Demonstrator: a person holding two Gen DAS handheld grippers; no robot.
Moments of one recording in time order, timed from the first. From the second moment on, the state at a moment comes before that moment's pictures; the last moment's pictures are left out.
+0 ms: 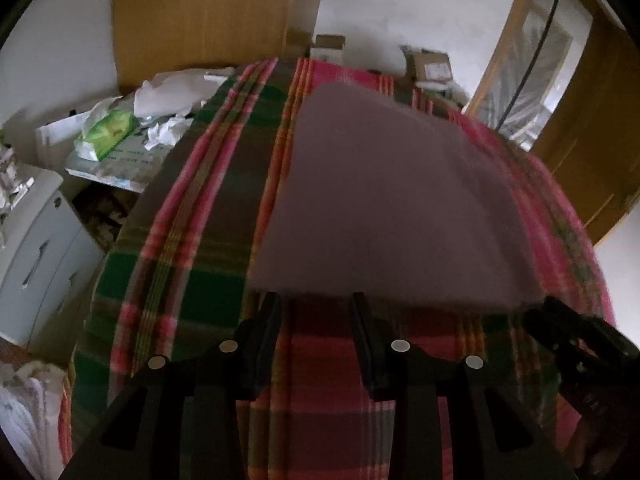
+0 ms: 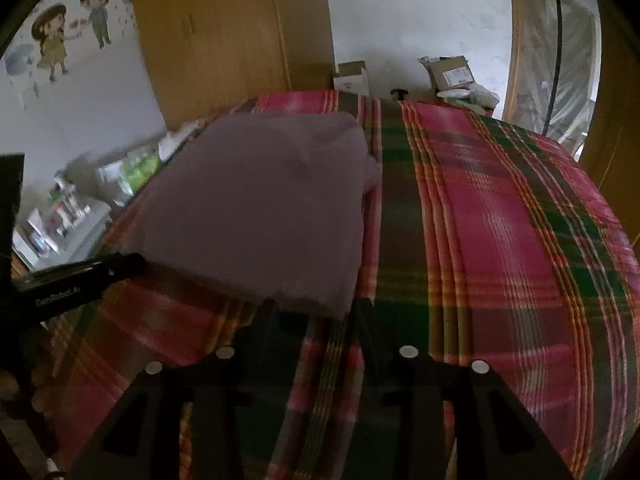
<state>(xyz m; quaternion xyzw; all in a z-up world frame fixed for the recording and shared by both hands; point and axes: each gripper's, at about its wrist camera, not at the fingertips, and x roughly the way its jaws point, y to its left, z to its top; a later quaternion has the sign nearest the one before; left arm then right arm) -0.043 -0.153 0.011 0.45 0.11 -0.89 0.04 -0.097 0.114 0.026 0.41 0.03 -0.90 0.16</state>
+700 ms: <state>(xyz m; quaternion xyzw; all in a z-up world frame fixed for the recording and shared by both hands) -0.046 -0.135 0.001 0.42 0.05 -0.90 0.09 -0.112 0.100 0.000 0.43 0.05 -0.90 0.09</state>
